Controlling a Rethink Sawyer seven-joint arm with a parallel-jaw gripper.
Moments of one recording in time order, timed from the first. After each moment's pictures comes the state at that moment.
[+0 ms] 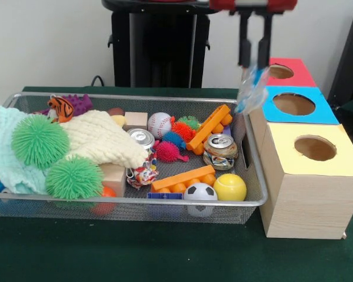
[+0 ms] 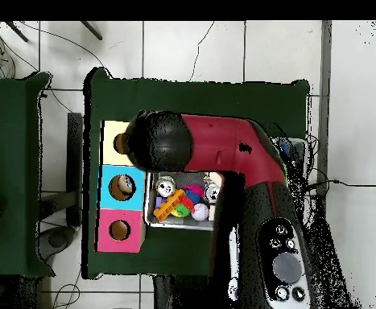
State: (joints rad) arm -0.26 -0.87 0.20 1.47 -0.09 0.78 1.97
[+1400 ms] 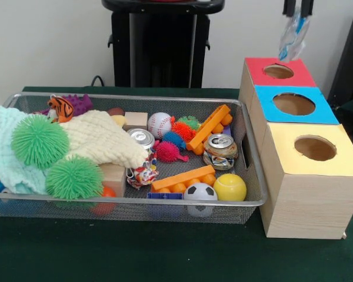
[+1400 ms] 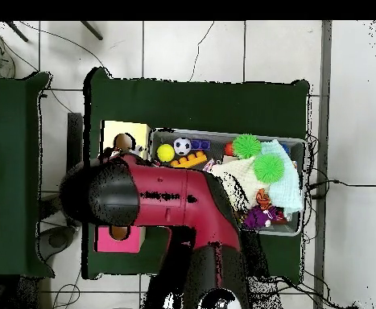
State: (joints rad) arm -0.05 -0.98 -0.01 1.66 0.06 0.70 1.97
